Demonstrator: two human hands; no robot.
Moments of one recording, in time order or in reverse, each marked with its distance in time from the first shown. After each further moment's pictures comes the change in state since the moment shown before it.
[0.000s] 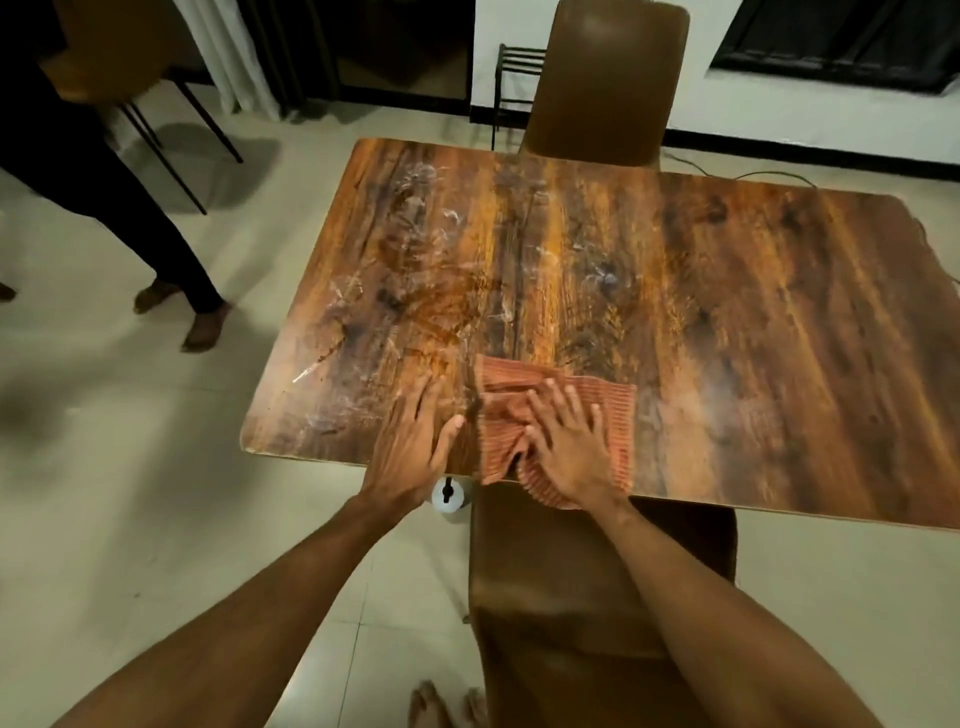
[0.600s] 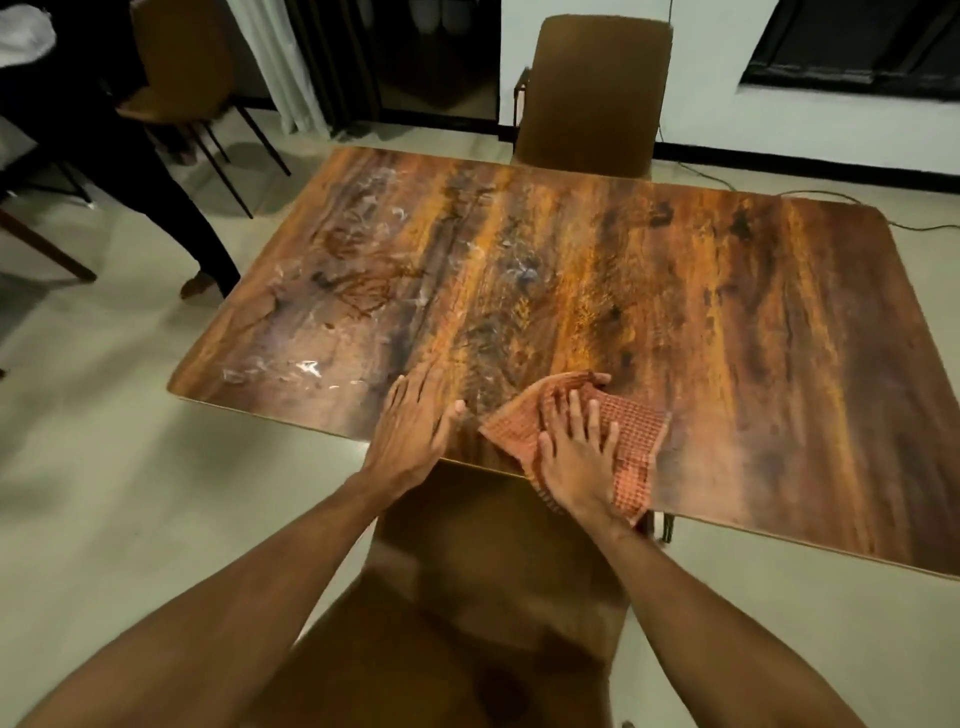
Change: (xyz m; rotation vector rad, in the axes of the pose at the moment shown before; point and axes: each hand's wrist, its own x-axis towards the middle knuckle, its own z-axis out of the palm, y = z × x) left_hand -0.016 0.179 0.117 0.111 0.070 -0.021; right_hand -0.070 0.188 -0.029 0.034 0.045 0.050
